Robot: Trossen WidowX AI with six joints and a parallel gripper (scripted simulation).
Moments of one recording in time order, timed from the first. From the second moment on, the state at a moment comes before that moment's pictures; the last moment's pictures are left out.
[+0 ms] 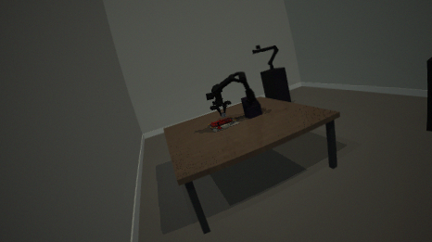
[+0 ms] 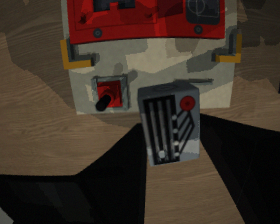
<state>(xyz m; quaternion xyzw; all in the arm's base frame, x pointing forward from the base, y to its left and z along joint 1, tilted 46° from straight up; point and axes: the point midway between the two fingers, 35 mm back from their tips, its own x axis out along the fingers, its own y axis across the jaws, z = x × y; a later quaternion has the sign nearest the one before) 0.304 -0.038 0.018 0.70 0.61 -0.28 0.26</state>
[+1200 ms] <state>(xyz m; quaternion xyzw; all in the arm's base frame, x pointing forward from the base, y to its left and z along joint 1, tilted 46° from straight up) 0.330 -0.079 -0.076 0.45 0.66 0.09 0.59</state>
